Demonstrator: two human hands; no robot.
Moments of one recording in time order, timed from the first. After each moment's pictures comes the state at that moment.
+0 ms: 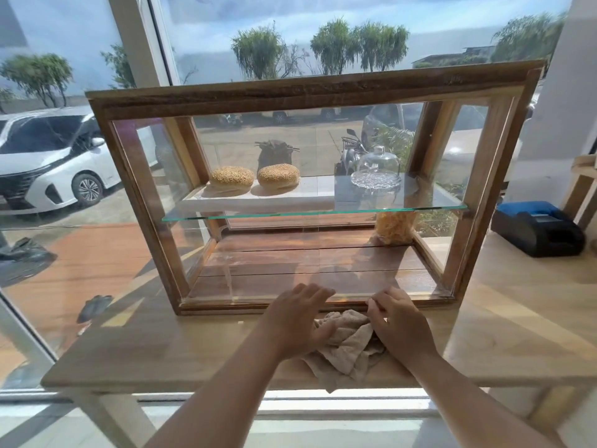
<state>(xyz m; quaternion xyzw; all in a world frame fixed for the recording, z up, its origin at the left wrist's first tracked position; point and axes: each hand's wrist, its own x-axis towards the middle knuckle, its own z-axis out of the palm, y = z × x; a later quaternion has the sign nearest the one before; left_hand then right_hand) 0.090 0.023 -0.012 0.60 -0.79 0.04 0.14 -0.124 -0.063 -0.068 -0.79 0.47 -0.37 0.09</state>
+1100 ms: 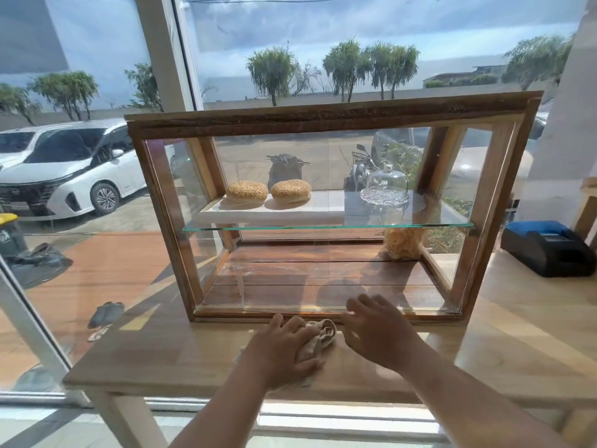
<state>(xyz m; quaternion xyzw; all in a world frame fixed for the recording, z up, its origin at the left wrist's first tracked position) 0.119 0.048 -0.052 0.67 -0.74 0.05 0.04 -0.095 -0.051 -0.025 -0.93 0.22 -0.22 -0.20</state>
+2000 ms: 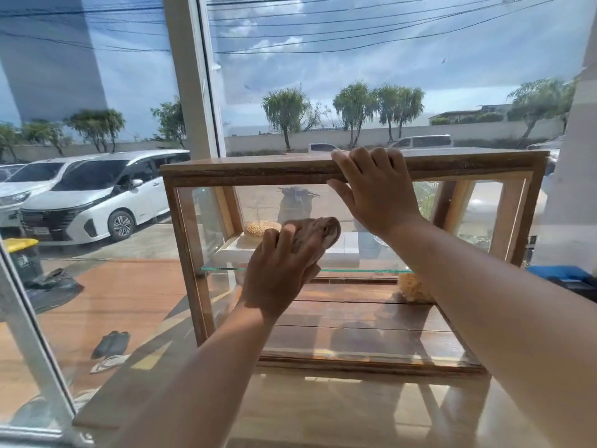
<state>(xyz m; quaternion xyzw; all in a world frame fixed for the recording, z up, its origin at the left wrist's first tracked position) 0.135 0.013 0.129 0.54 -0.64 0.47 0.27 -0.034 -0.106 0.228 -0.76 0.30 -0.42 -0.40</state>
